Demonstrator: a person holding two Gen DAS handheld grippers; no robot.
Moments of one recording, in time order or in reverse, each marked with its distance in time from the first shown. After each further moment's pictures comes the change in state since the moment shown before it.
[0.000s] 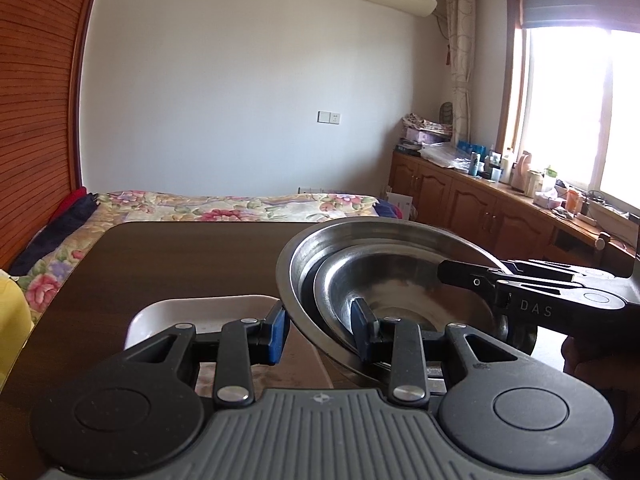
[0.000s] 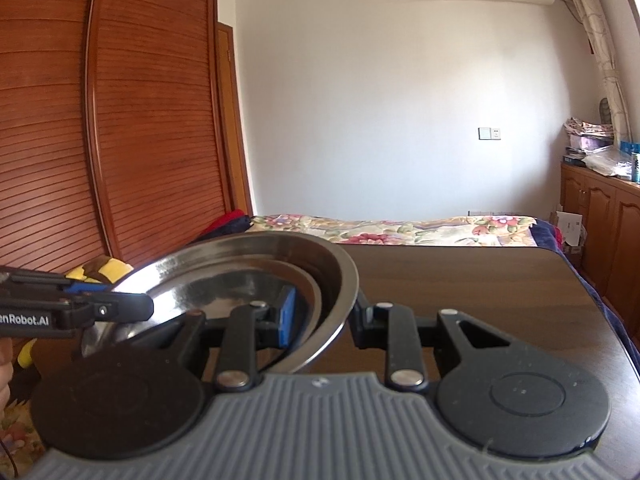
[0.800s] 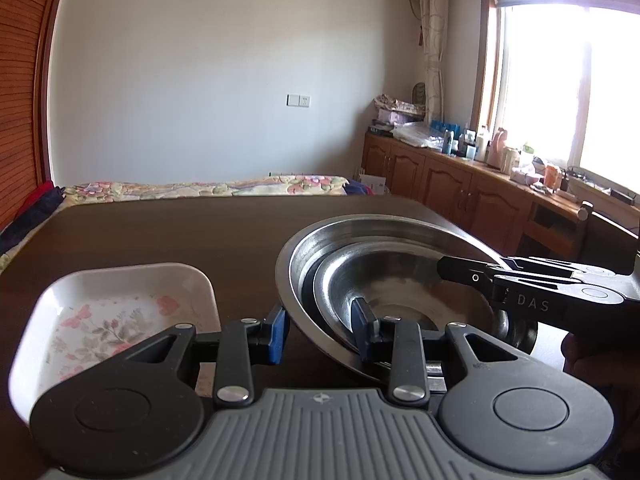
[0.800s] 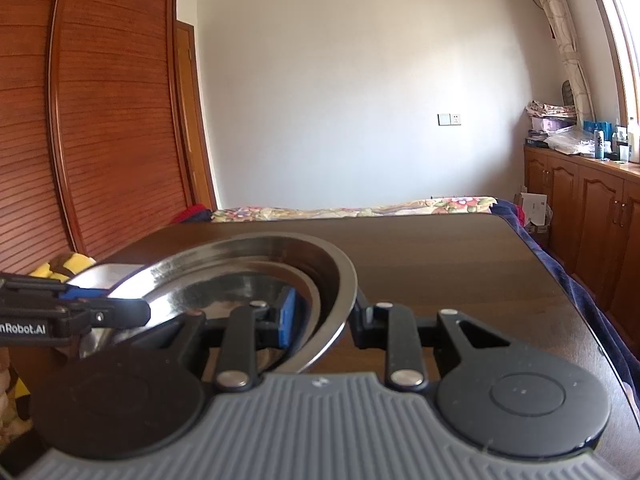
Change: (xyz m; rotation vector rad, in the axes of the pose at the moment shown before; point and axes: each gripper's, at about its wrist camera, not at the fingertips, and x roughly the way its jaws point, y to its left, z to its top) left arm 0.035 -0.040 -0.022 0.041 0.031 -0.078; right arm -0.016 -0.039 -0.025 0.051 0.007 -0.095
